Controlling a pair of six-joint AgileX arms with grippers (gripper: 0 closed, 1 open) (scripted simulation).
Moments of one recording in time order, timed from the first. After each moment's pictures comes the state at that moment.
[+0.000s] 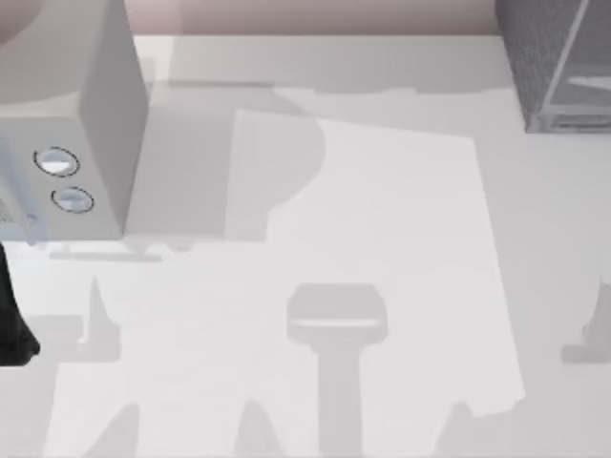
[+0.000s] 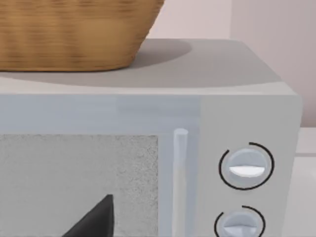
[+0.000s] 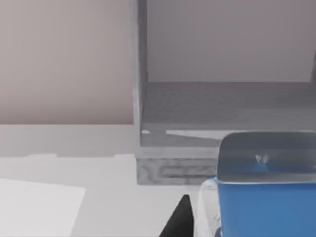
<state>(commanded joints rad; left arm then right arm) 0.00 0.00 0.00 0.00 0.00 0.00 0.00 0.00 0.00 0.00 0.00 0.00</state>
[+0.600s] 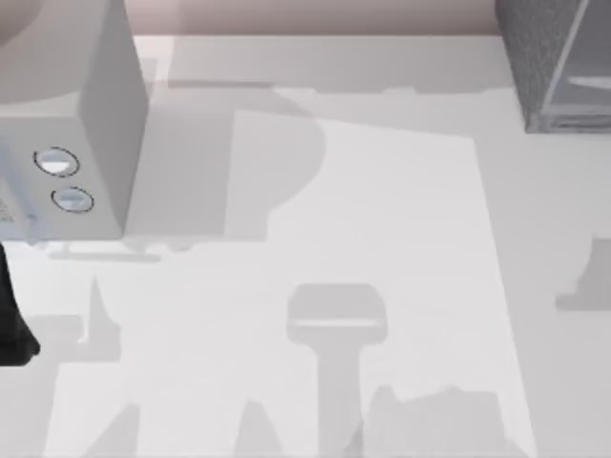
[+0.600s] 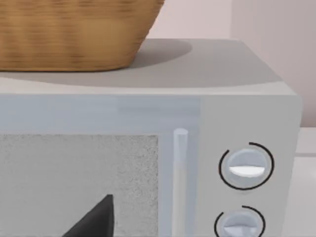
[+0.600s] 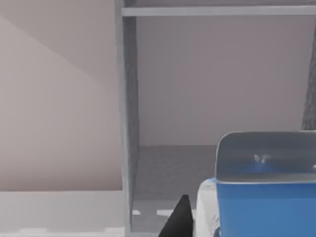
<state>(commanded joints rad) 0.00 0.00 0.00 0.00 0.00 0.00 -0.06 0.38 0.21 0.25 -0.04 0.02</state>
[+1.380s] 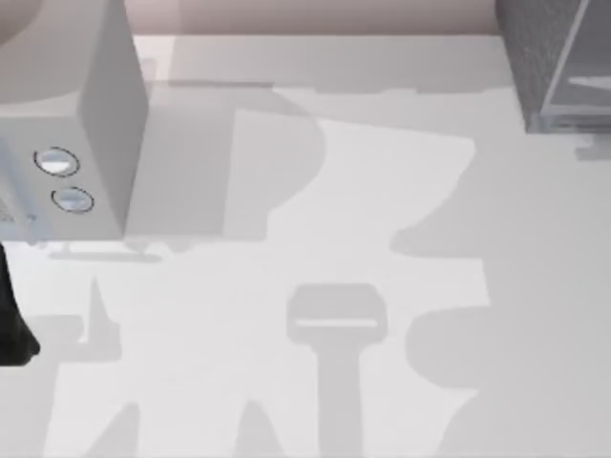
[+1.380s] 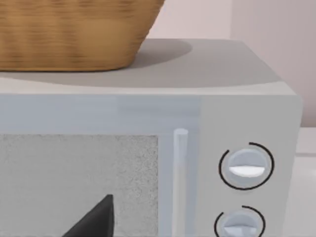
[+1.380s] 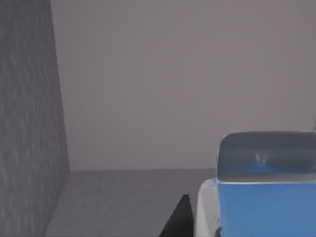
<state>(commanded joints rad) 0.00 0.00 0.00 0.00 0.00 0.00 -0.24 1.75 0.79 0.97 -0.19 0.02</state>
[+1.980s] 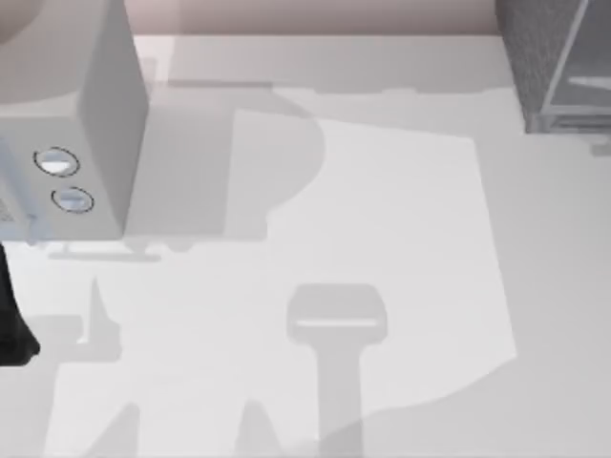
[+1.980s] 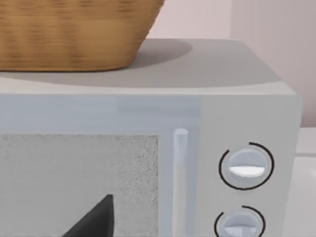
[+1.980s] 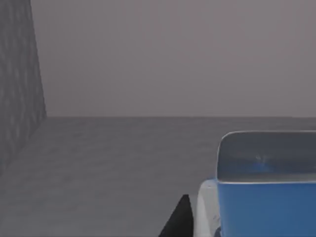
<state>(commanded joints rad) 0.00 0.00 0.00 0.00 0.00 0.00 -0.28 2.18 0.98 1.20 -0.26 0.01</state>
